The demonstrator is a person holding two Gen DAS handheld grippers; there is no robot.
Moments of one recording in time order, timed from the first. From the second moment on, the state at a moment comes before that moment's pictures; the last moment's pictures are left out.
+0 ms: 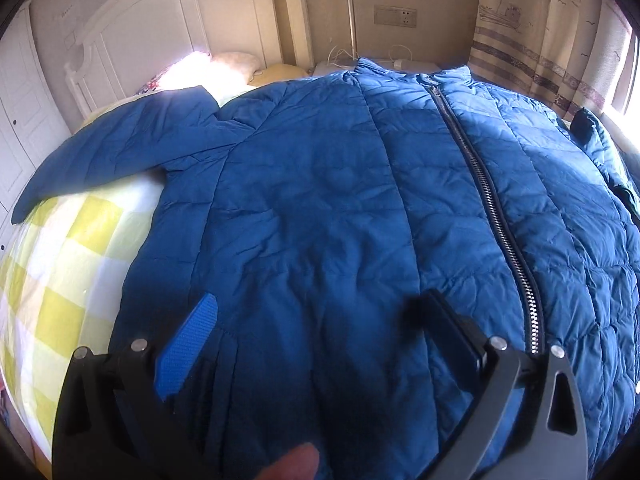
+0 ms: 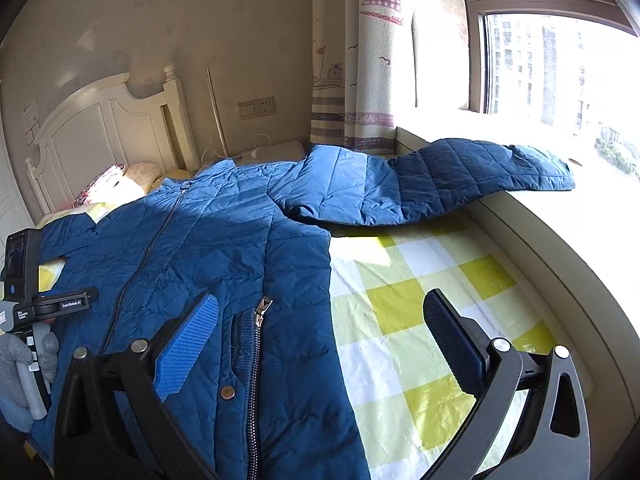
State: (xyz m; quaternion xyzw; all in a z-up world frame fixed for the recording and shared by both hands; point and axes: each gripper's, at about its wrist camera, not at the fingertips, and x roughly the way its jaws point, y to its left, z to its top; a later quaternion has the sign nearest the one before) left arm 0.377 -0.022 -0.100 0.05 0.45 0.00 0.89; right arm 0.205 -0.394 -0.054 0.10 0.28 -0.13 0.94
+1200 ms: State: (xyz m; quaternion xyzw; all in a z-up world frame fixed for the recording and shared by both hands) left arm 0.379 -0.014 -0.106 0.02 0.45 -0.02 0.89; right arm 0.425 -0.239 -0.032 -0.20 0.22 0.01 0.95
